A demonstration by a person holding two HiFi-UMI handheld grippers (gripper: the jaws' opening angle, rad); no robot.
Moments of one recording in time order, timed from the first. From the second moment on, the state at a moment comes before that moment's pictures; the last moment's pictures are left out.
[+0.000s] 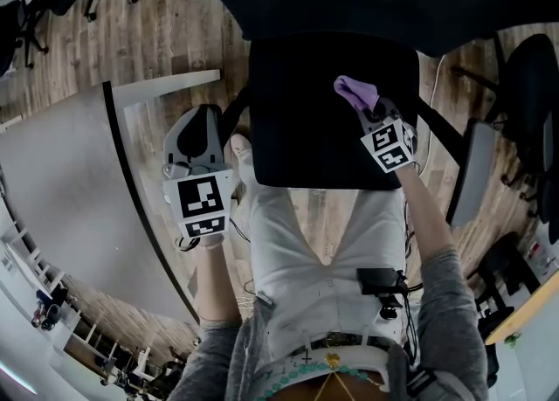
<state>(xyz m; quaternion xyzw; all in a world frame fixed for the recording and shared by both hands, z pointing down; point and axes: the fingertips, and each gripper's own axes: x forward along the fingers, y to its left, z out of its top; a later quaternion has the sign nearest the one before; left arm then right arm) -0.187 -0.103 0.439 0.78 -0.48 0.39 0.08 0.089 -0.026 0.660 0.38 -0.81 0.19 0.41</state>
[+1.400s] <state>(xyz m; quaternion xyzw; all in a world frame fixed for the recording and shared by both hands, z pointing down) -0.188 -0.106 0.439 0.78 -0.48 0.39 0.08 -0.127 -0.019 0.714 0.21 -0.84 0.15 0.47</state>
